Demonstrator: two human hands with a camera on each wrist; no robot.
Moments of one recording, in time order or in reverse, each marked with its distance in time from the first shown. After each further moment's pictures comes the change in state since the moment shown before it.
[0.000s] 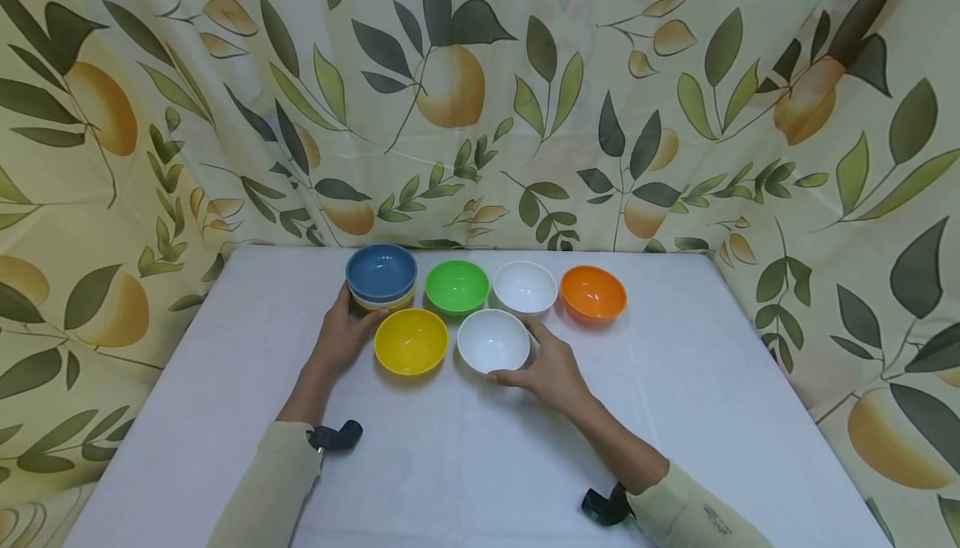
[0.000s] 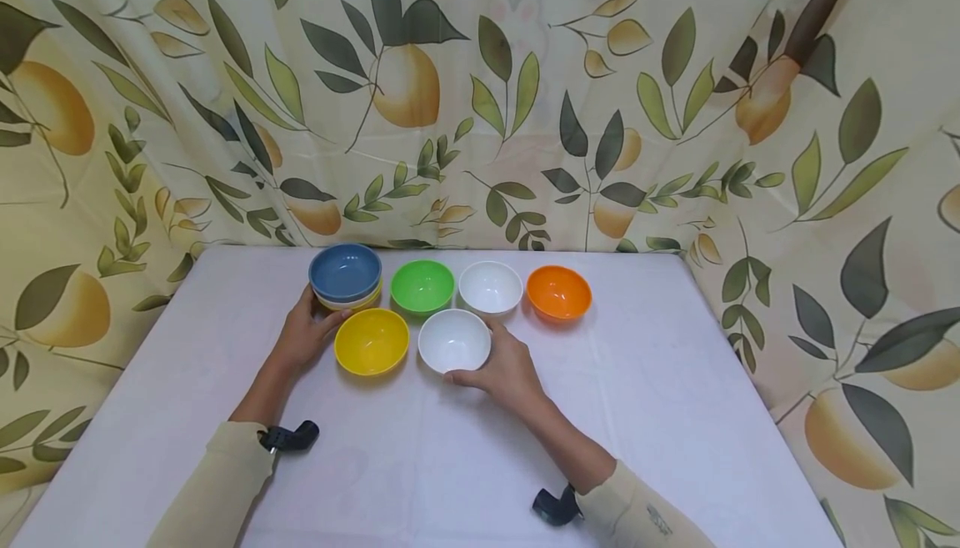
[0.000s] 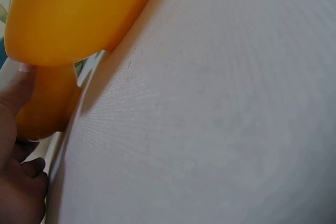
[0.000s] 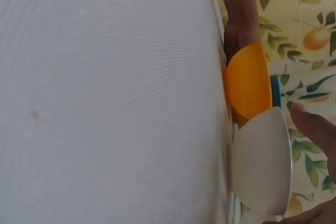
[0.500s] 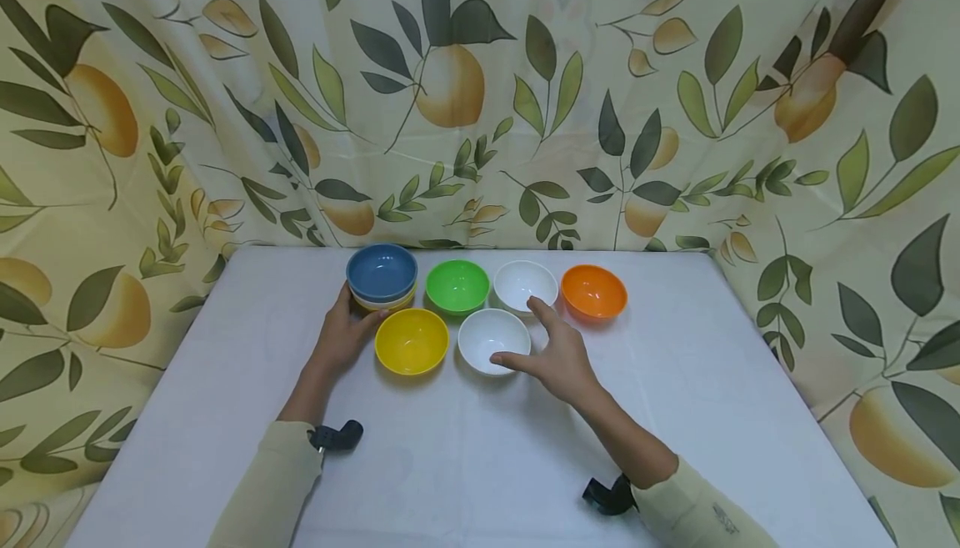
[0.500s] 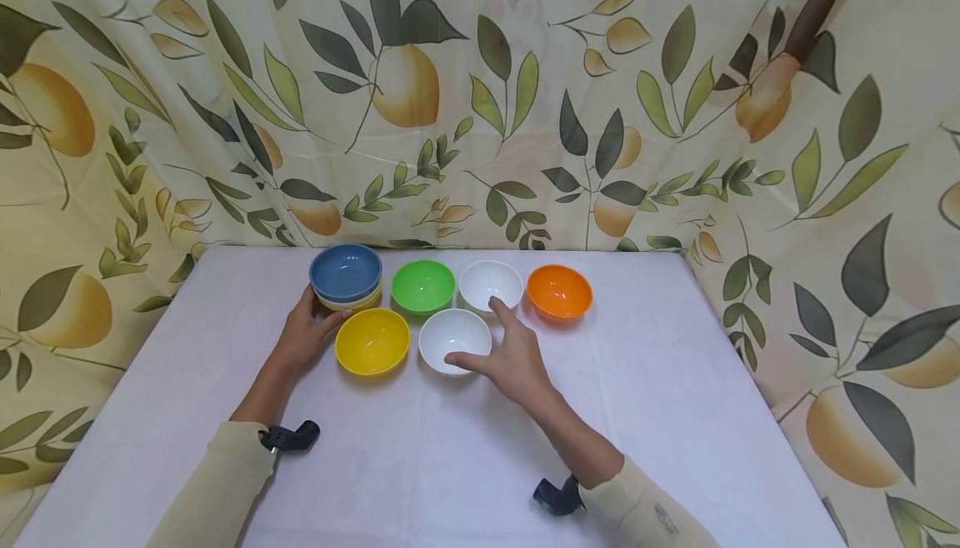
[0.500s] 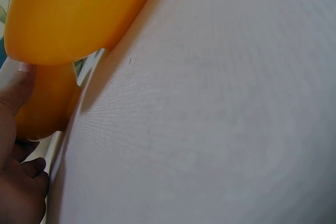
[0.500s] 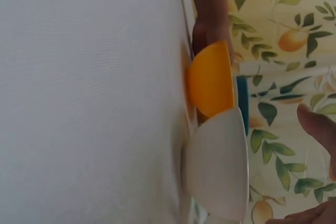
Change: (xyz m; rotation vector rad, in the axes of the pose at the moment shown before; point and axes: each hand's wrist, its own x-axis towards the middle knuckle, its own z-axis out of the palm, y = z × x) left_hand -0.001 0.002 0.000 -0.006 0.002 -0.001; right_hand 0.002 -0.020 -0.018 -0.005 0.062 -0.038
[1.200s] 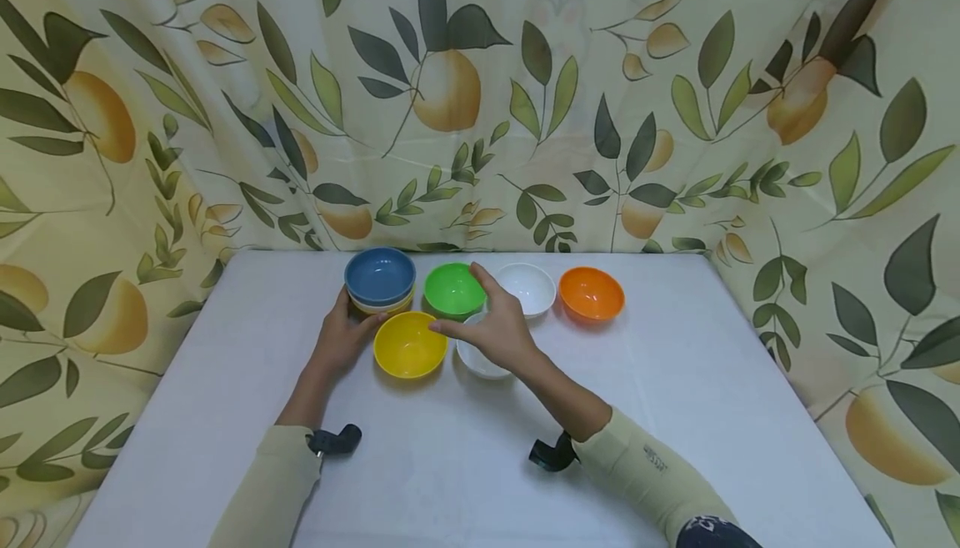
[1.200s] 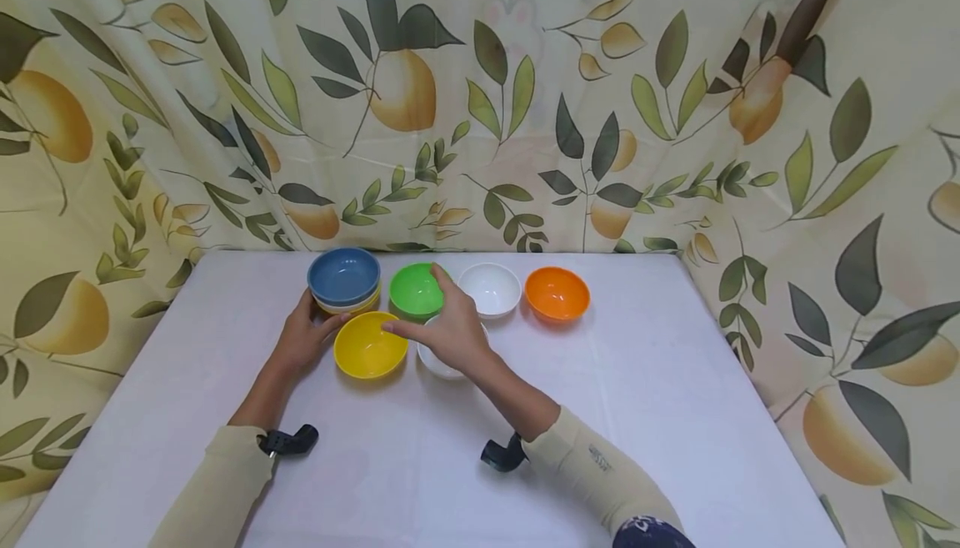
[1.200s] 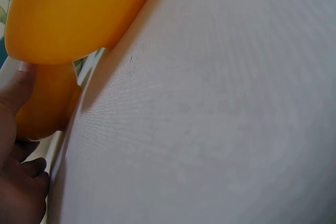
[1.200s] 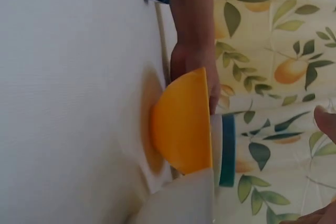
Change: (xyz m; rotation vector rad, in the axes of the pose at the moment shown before) left_hand 0.002 0.000 -0.002 0.016 -0.016 -0.032; right_hand 0.045 -0.057 0.043 0.166 -0.057 -0.070
